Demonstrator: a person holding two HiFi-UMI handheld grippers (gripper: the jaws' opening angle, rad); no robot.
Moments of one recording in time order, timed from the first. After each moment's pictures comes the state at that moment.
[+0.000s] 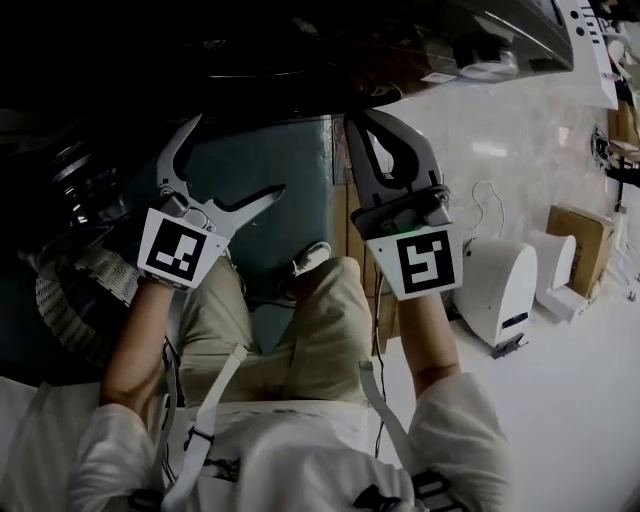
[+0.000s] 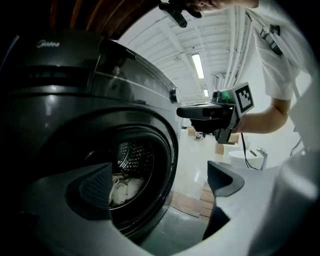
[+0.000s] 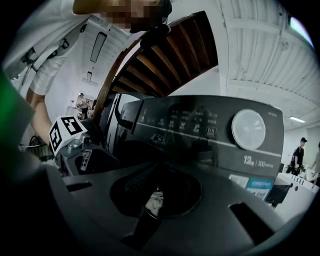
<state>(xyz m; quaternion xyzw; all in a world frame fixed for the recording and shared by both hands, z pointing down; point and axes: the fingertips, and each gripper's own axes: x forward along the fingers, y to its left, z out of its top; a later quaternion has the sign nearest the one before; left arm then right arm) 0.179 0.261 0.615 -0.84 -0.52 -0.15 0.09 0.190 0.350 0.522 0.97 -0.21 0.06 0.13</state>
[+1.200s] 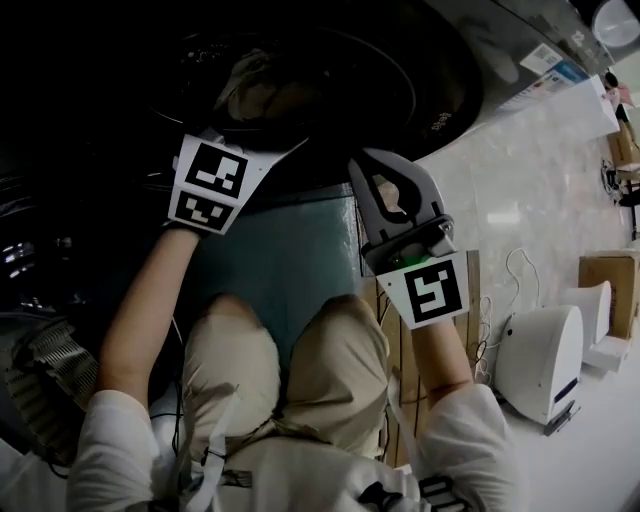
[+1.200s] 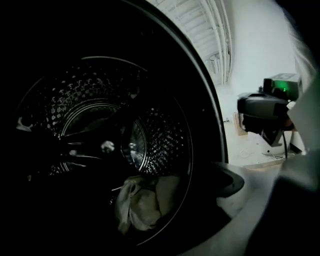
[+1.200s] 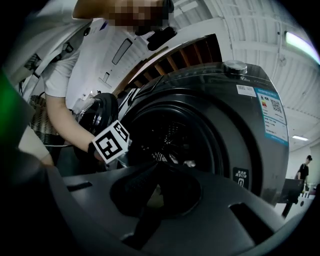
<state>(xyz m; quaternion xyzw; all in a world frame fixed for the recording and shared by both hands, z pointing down) 0.331 0.328 0.766 -0.87 -0.46 -0.04 0.18 0.207 0.365 0.700 0.96 -0.22 -0.06 0.18</state>
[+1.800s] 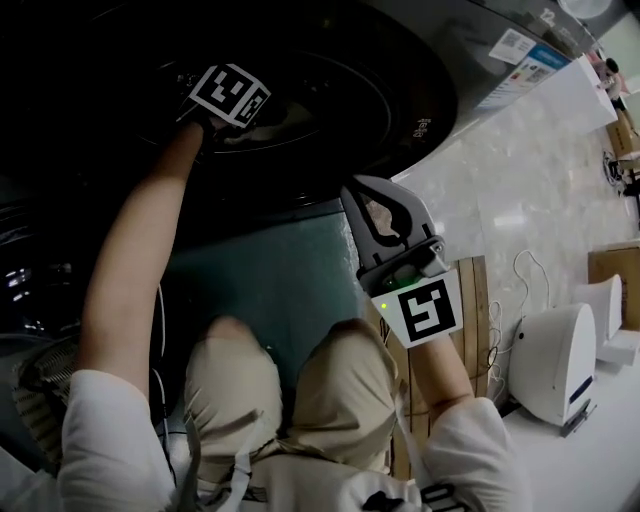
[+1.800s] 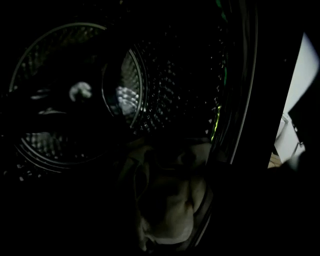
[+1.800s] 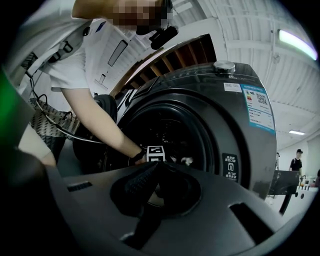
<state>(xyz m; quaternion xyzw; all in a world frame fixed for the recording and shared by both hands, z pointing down) 0.448 0.361 0.869 -0.78 -0.46 -0.32 0.27 0.195 0.382 0.715 0.96 -0.21 -0.06 0.15</state>
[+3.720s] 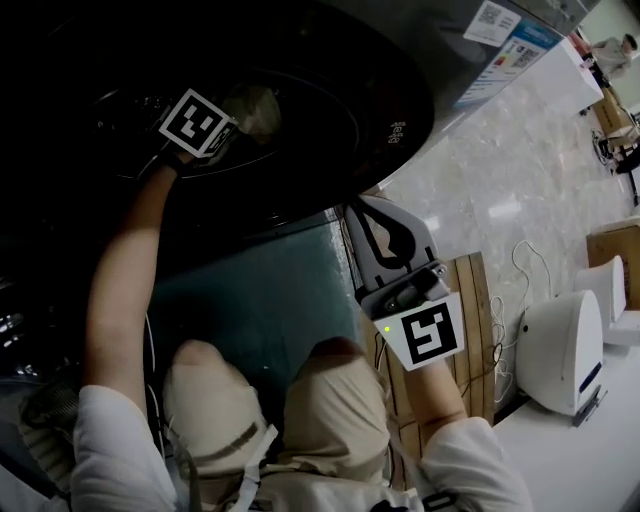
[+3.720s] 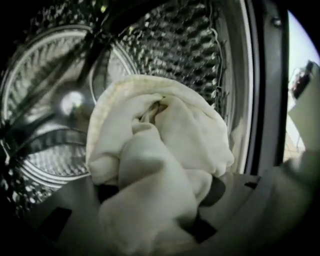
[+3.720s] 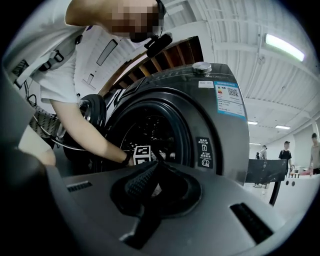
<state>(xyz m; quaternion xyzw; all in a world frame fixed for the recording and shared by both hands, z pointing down) 0.462 0.363 0.893 -0.77 -0.45 -0.29 0.36 0.187 0.426 0.734 0.98 -0.16 -0.06 0.13</state>
